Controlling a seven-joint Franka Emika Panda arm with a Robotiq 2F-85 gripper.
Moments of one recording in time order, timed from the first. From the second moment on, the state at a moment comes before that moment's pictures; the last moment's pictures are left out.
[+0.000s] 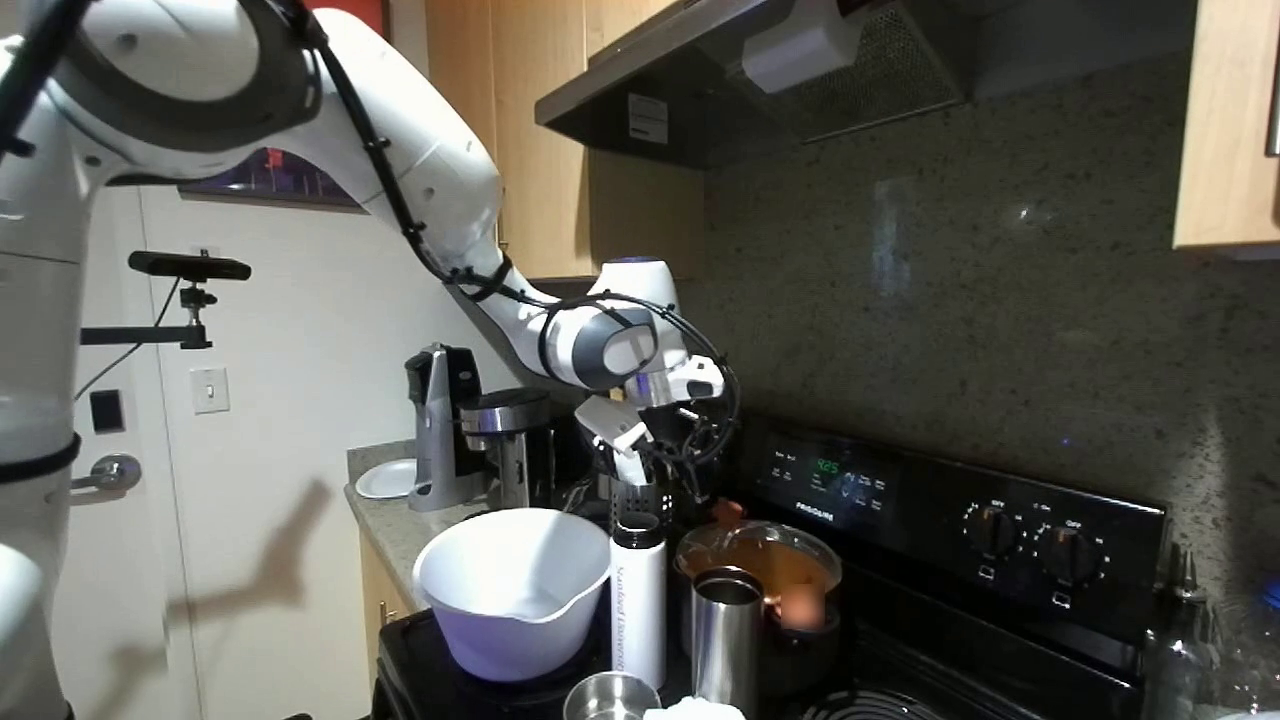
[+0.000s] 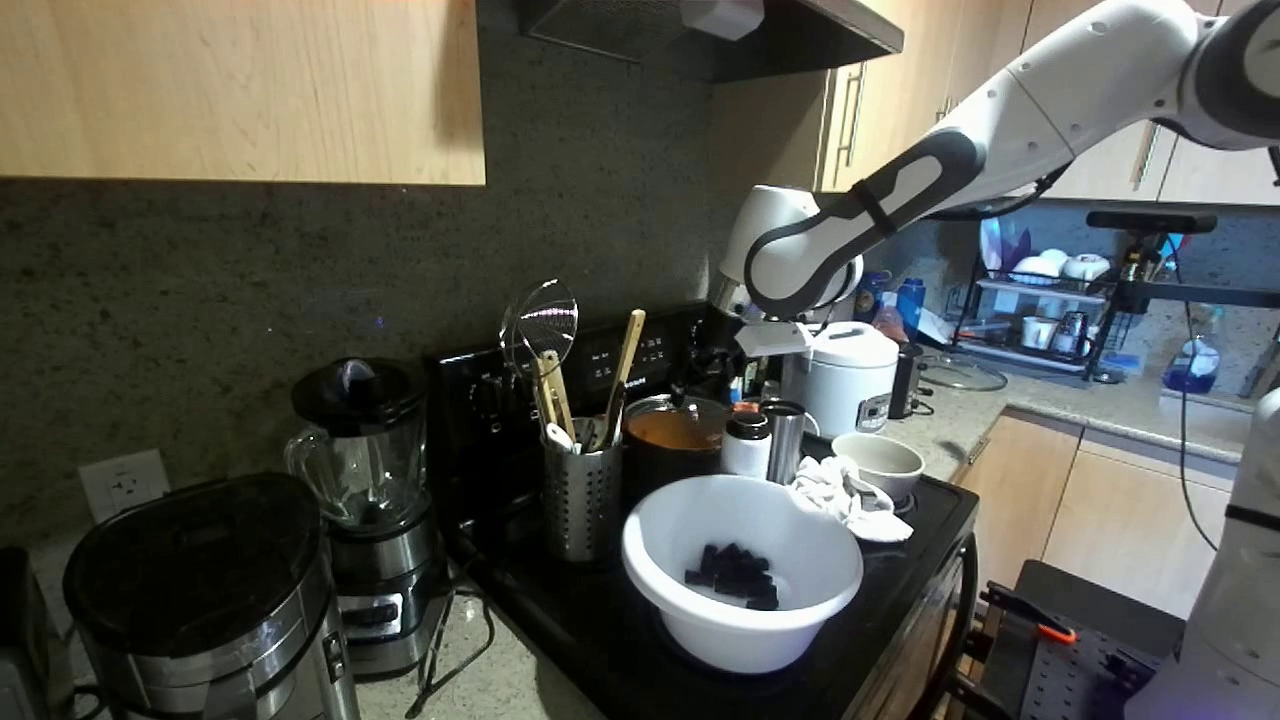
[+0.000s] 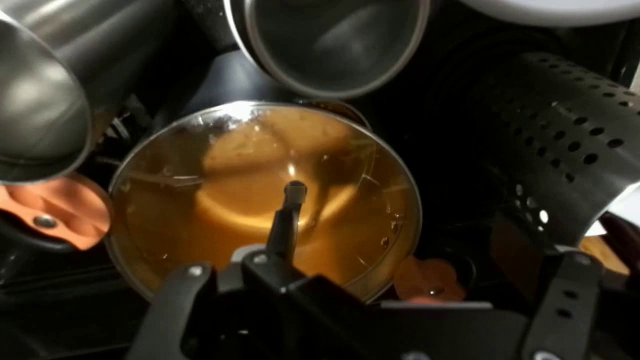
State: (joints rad) arm 0.06 0.16 0.01 -2.14 0.05 2.62 0.19
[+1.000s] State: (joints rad) arm 0.06 0.43 -0.12 -1.87 -0.05 2.62 0.28
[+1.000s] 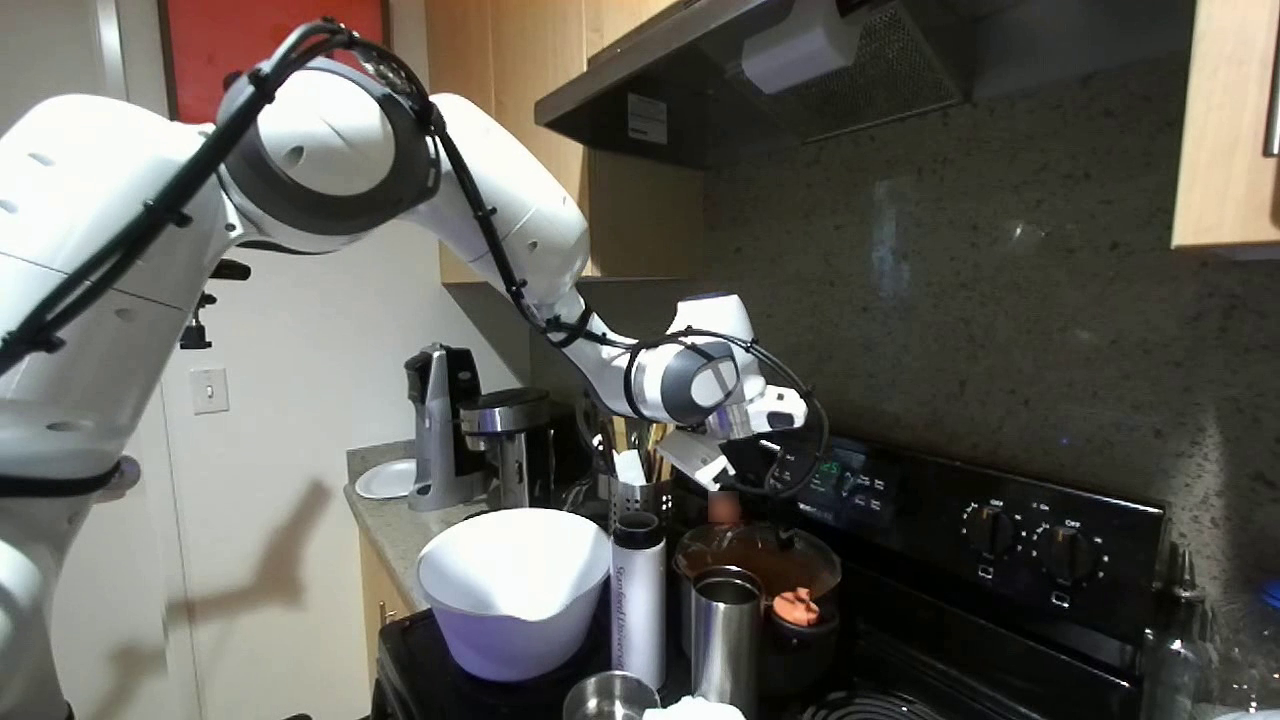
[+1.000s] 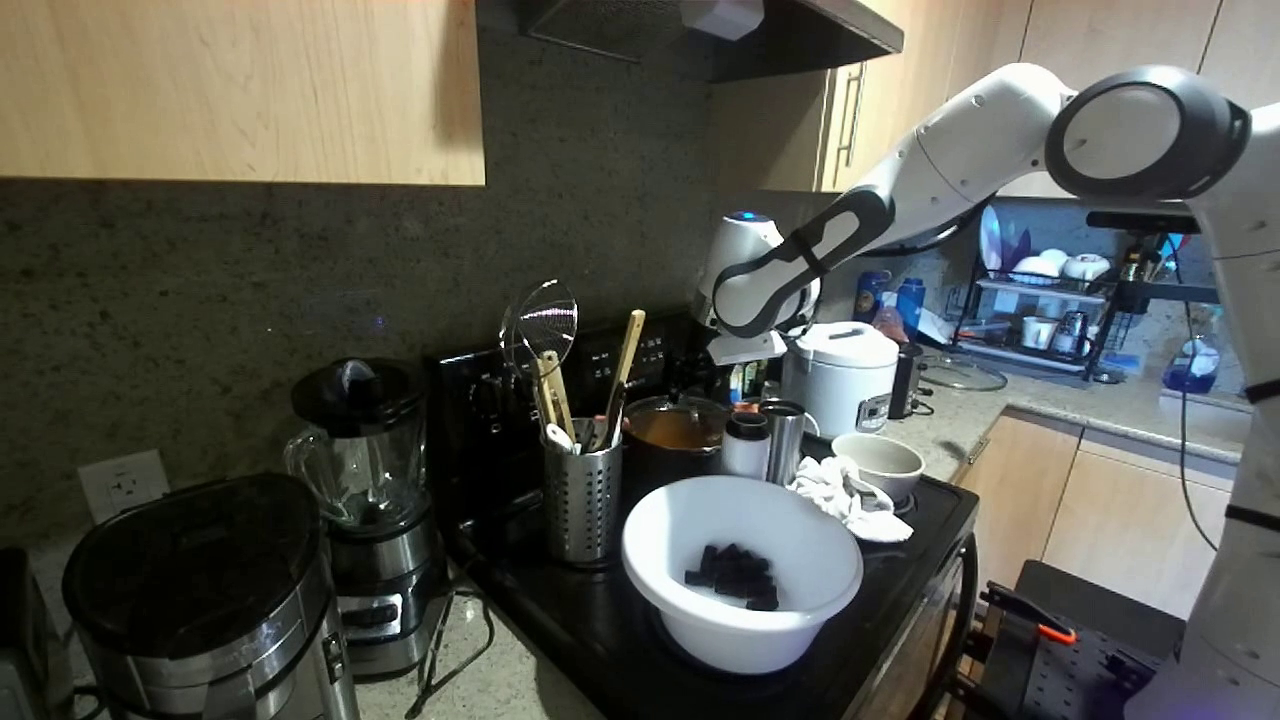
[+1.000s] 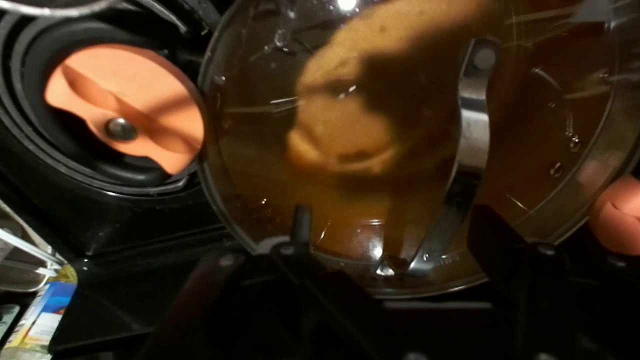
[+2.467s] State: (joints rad) arm 0.08 0.43 -0.12 -1.82 -0.02 2.51 0.34
